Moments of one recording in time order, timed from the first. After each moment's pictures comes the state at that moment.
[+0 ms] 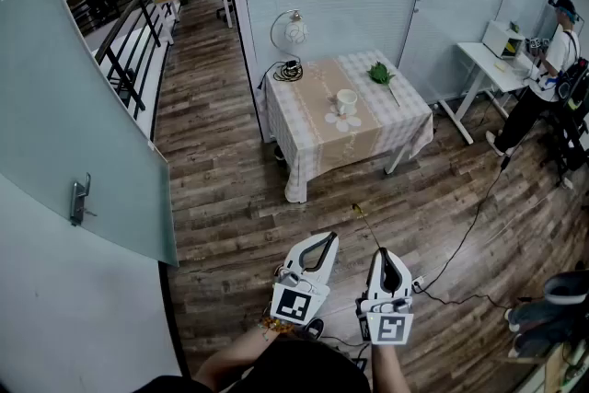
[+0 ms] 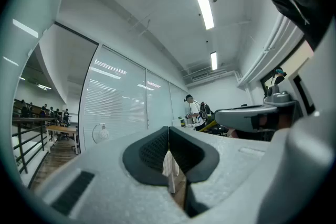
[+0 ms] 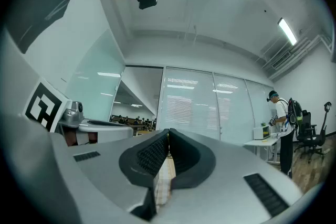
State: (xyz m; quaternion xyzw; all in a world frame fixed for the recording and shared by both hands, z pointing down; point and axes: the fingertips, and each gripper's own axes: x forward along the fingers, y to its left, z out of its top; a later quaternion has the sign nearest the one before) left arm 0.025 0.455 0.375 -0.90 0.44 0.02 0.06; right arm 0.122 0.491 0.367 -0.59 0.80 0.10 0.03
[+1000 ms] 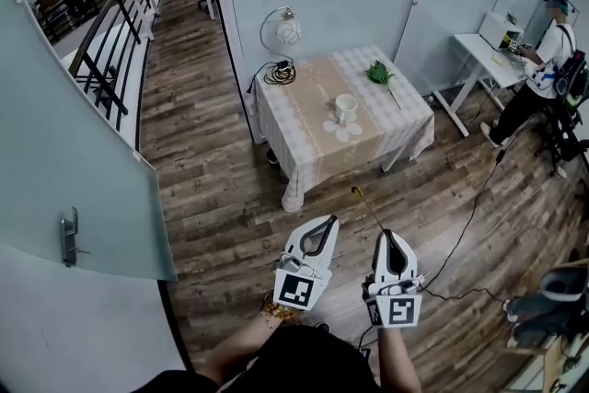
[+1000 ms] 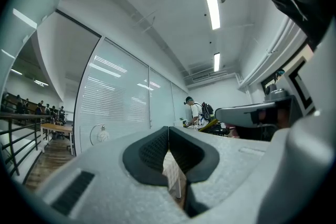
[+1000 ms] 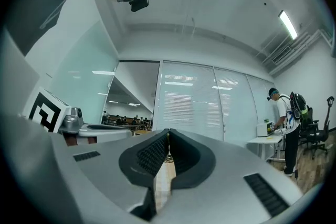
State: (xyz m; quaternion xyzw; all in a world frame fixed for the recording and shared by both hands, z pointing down) left arm -0.015 0.300 0.362 -0.90 0.43 0.03 0.06; right arm 0.084 0.337 0.337 -0.61 0.79 0.07 0.07
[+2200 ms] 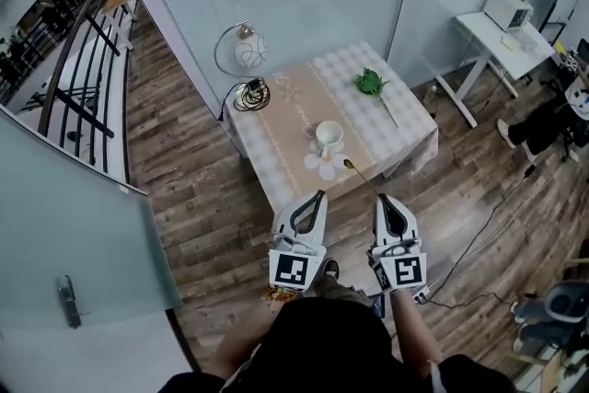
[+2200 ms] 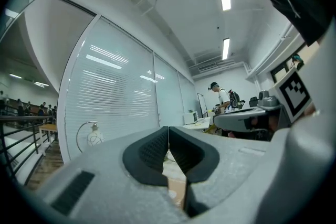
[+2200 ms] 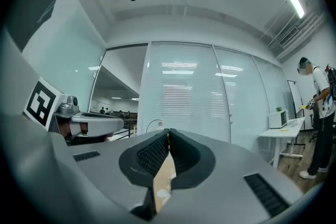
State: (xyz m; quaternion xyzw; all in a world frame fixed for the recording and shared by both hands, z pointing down) left arm 0.069 -0.012 0.377 -0.89 0.45 -0.01 0.06; right arm 0.189 0.007 0.381 -0.59 0.81 0.02 0.03
